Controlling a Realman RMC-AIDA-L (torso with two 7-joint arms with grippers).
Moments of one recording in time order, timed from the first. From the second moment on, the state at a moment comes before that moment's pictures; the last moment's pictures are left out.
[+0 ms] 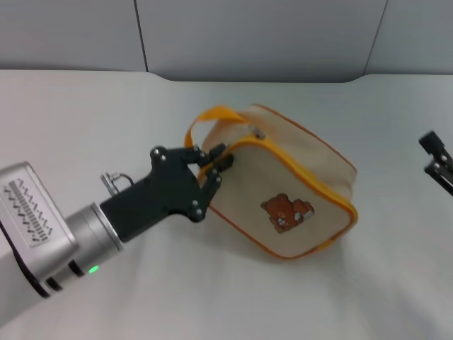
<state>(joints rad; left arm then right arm) -0.60 -2.08 0.35 -0.05 1.82 1.49 -0.18 0.33 2.09 0.16 -0.10 -1.97 -1.84 0.21</state>
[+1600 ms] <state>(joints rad) -0.64 -2.08 0.35 -0.02 1.84 1.54 -0.11 0.41 2.09 0.18 0.47 -1.98 -1.45 -0.80</state>
